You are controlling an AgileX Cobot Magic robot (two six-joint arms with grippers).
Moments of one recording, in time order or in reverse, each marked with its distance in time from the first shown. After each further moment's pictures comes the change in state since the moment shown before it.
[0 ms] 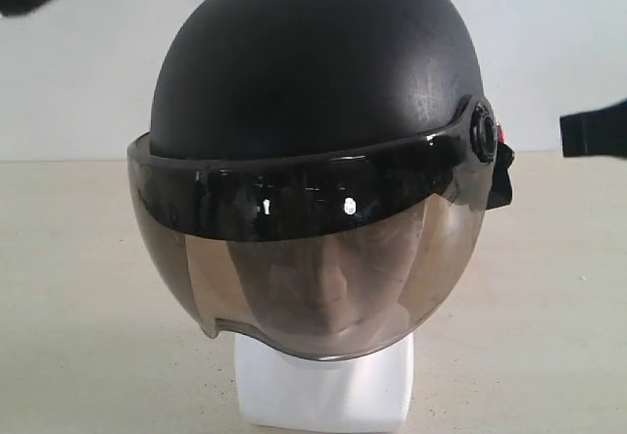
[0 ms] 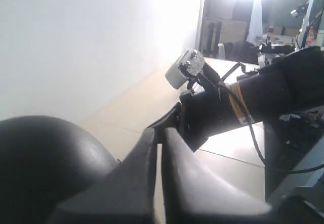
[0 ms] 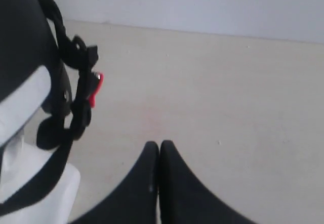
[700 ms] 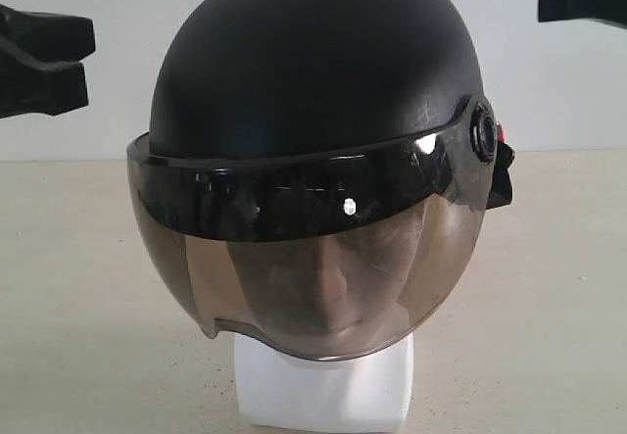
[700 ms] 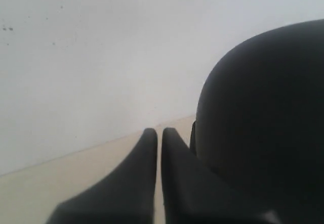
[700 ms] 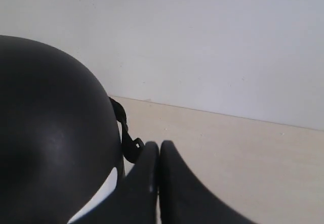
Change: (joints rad) left arm 0.188 0.029 0.222 0.013 0.563 0.079; right arm 0.000 0.013 -0.095 -0.117 -0.198 -0.006
